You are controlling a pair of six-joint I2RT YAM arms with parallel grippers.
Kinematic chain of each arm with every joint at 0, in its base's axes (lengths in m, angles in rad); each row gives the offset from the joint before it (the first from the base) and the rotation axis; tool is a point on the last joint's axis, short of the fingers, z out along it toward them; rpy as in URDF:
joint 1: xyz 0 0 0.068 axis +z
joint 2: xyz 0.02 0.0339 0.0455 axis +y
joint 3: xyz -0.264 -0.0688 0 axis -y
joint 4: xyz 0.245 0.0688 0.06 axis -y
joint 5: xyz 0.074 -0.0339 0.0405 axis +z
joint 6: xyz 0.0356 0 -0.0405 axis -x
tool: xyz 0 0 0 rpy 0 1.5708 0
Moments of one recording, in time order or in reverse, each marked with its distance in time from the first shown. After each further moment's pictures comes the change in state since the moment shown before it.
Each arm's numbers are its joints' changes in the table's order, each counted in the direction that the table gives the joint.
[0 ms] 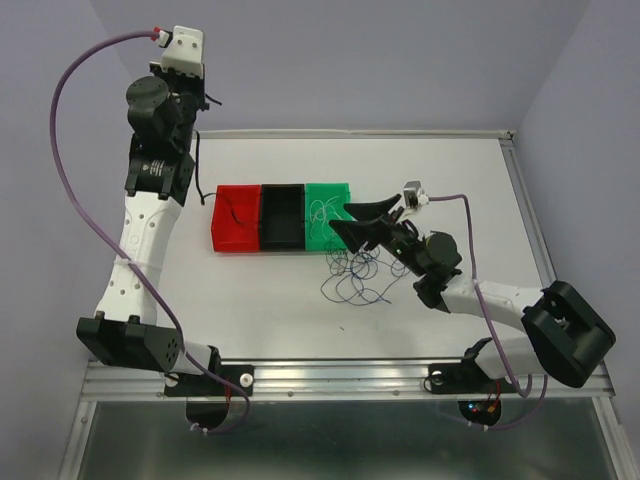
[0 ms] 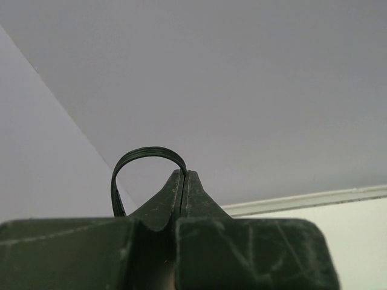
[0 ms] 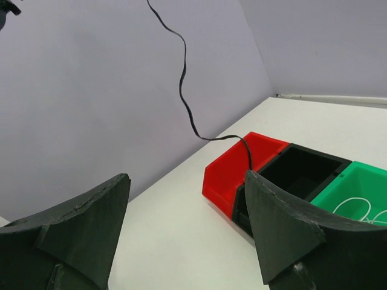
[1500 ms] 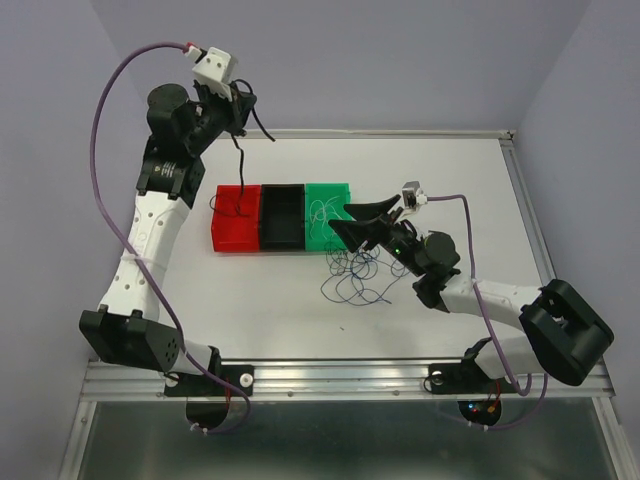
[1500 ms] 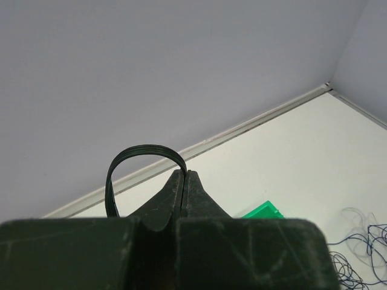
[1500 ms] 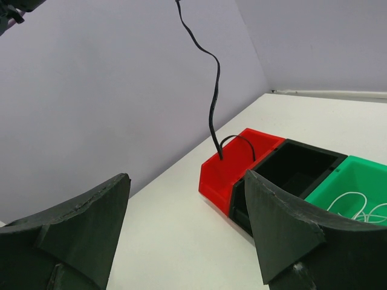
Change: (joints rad) left arm -0.012 -0.009 -0.102 -0.087 -0.486 0.241; right arm 0.000 0.010 0.000 -0.004 -0.014 0.000
